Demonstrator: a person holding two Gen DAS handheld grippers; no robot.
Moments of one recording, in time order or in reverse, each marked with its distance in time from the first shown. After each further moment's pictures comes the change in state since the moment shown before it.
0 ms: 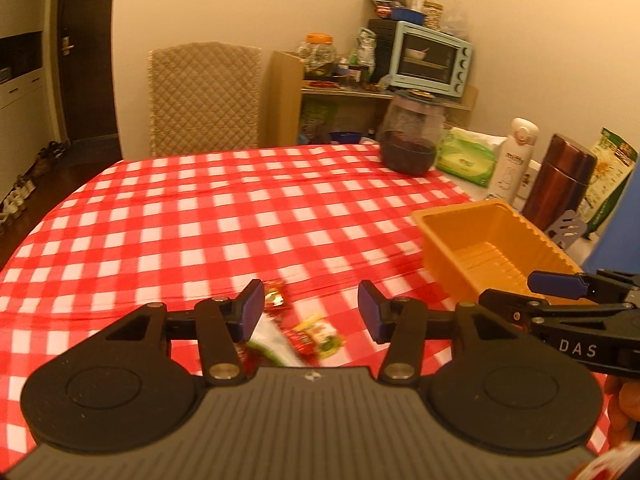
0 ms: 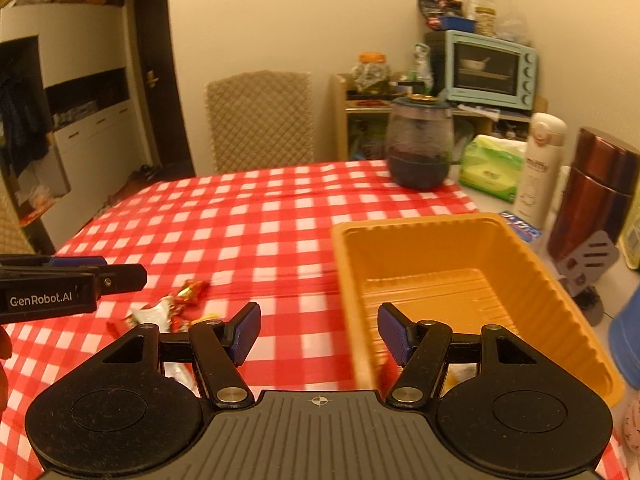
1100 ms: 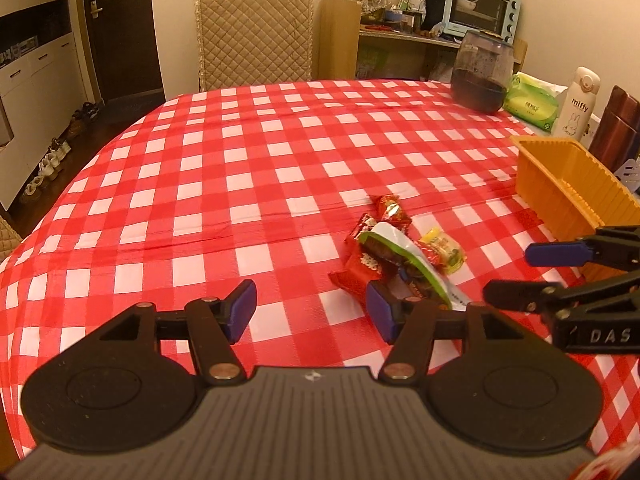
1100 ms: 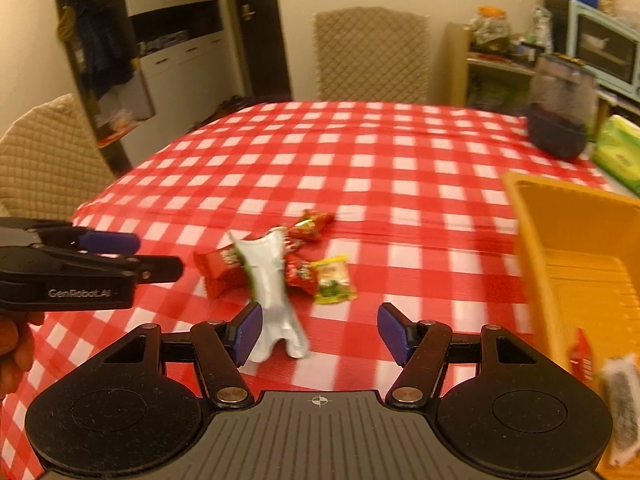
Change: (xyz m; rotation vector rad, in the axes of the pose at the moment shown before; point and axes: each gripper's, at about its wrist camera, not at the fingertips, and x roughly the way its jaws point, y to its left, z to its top) left arm 0.015 0.077 -0.044 -0.001 0.157 0.114; right arm 0.075 0.070 -0.024 -0.159 0.191 0.283
